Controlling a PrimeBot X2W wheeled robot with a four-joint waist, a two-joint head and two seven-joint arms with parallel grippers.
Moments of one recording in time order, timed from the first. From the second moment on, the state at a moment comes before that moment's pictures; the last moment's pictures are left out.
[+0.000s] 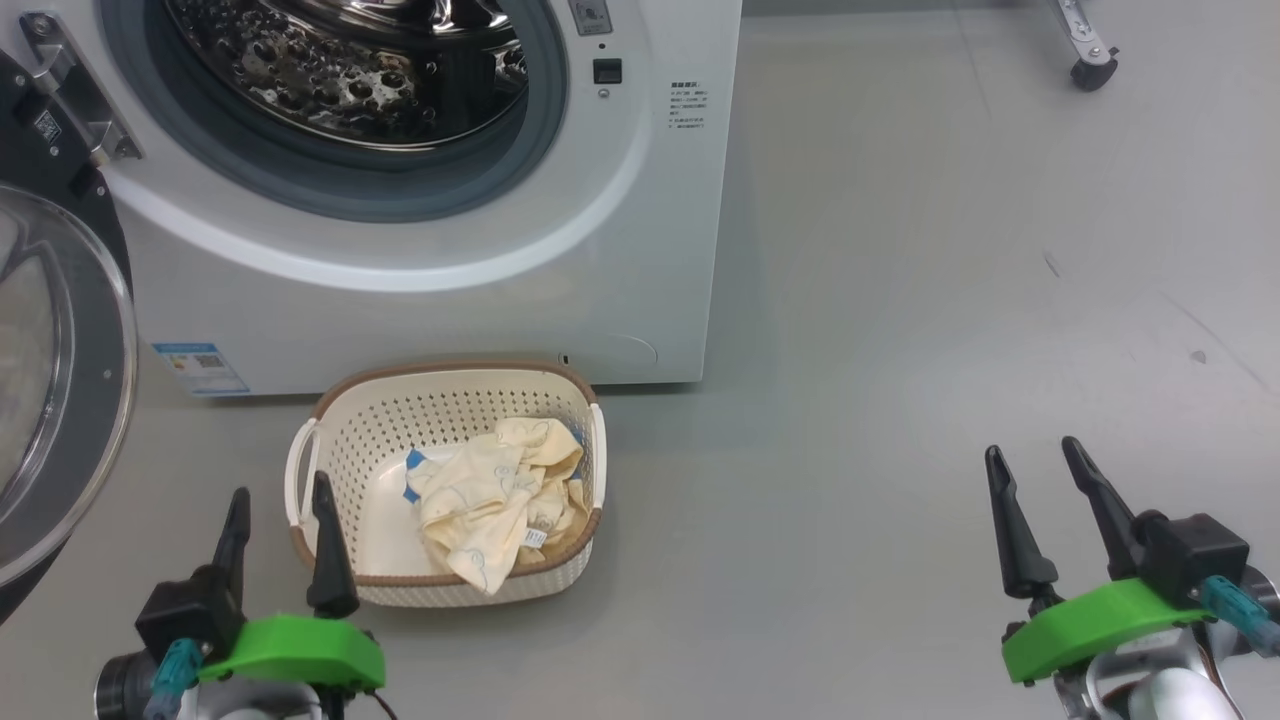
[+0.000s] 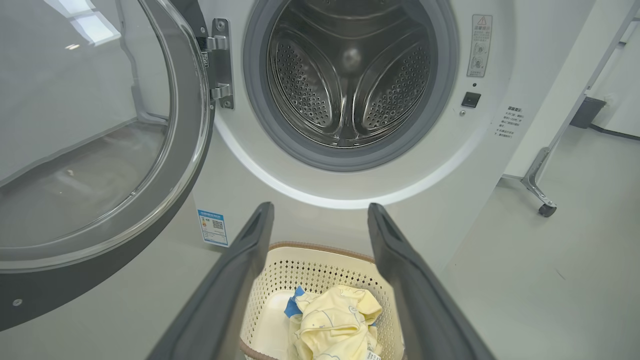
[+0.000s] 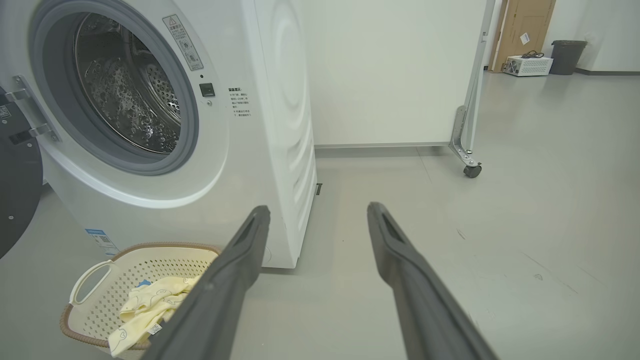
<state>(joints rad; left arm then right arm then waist) -0.12 0.04 -0.02 0.32 -0.22 -0.07 -0.25 0.02 -0.04 -0.03 0.16 0.11 0.13 -0.23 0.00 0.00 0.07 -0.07</state>
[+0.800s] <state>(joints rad) -0.13 0.04 -0.03 0.33 -0.21 -0.08 -0.25 0.02 -0.04 -0.03 0.17 0.11 0.13 -0.23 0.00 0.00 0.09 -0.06</state>
